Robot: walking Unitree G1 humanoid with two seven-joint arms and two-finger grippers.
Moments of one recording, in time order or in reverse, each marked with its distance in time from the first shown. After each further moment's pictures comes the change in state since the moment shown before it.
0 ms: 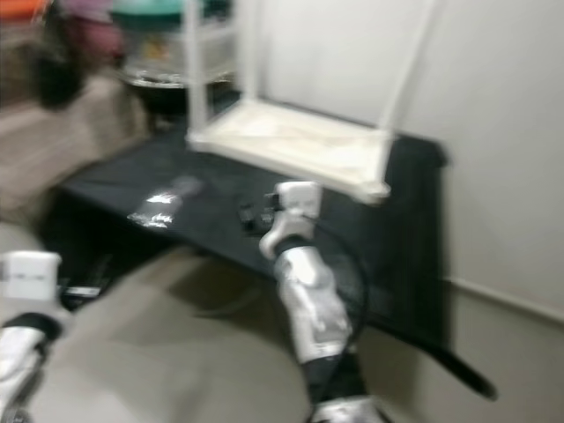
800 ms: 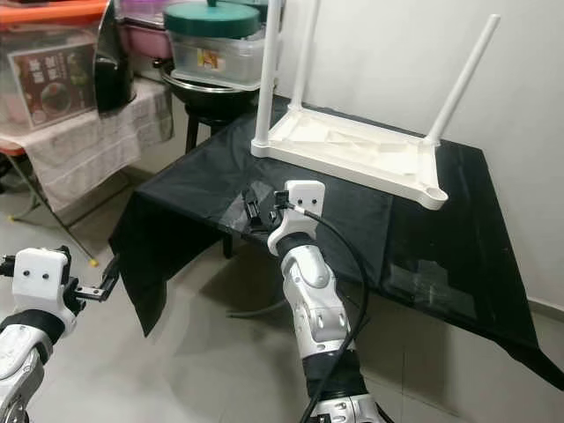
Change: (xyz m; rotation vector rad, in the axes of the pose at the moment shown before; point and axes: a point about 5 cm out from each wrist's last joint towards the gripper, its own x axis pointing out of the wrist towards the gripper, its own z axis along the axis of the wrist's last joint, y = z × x) left arm 0.000 -0.008 0.001 0.022 -0.011 -0.046; right arm -0.002 -0.008 -0.002 -0.009 0.007 -0.042
